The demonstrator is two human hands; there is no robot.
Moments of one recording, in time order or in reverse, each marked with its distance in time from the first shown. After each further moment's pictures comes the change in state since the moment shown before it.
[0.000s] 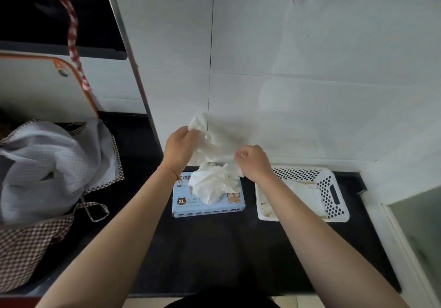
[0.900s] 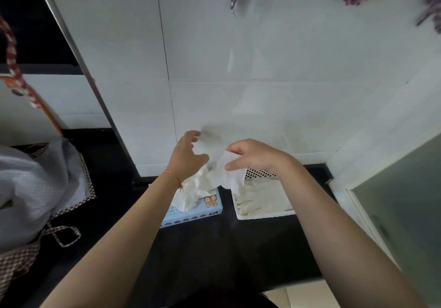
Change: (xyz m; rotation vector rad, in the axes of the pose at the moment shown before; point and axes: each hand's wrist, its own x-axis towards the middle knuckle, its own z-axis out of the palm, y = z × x) left_hand -0.009 0.004 0.061 0.287 -0.259 0.200; right_hand -0.033 -0.007 -0.105 0.069 -0.419 -0.059
